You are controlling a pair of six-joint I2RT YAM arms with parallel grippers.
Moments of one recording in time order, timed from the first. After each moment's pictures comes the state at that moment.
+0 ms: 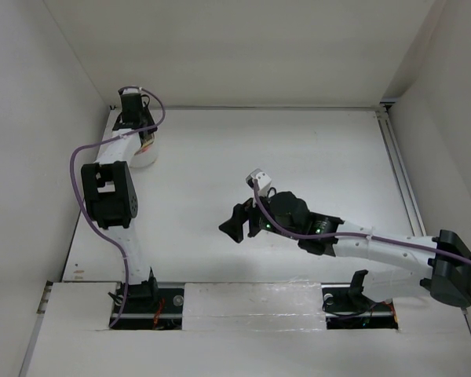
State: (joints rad) left arm 0.07 2.00 1.60 -0.19 -0.12 -0.27; right arm 1.11 1.23 0.83 0.11 0.05 0.47
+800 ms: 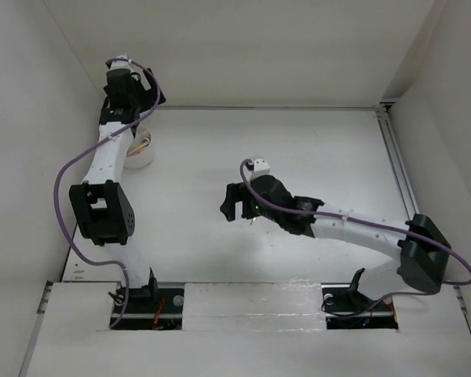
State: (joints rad) left arm 0.04 1.82 1.69 -0.26 -0.02 -0.32; right arm 1.04 1.40 0.97 -0.06 0.23 0.60
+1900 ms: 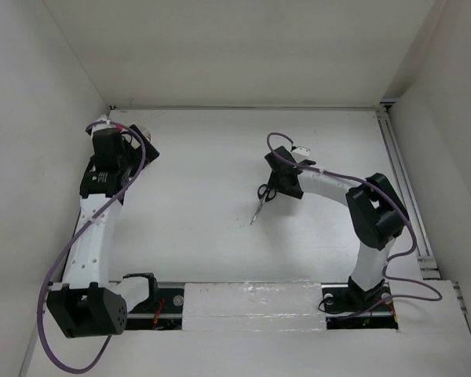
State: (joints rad) left arm 0.04 1.11 1.12 -0.59 -0.08 -0.57; right arm 0.58 1.84 1.21 -0.46 0.46 0.86
